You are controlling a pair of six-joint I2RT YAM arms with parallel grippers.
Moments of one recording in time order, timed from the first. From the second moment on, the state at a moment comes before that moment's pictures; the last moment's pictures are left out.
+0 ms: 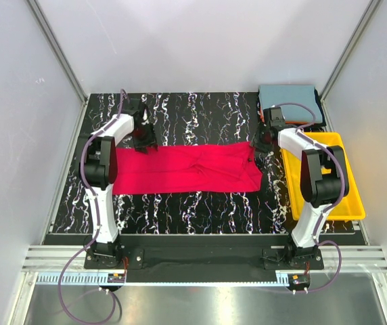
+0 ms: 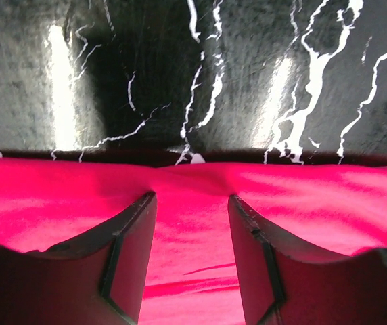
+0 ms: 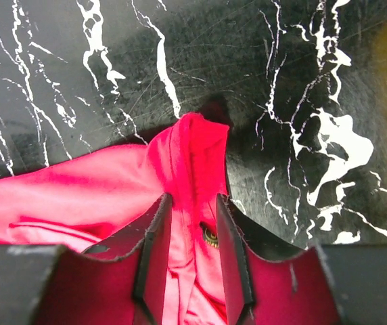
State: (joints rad) left arm -0.13 2.14 1.64 -0.74 0.13 -0.39; right arm 0.15 1.88 1.27 -0.34 -0.02 0.56
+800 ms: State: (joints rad) left arm -0.11 2.10 1.58 -0.77 0.06 -0.38; right arm 0.15 2.01 1.42 -0.42 -0.09 0.57
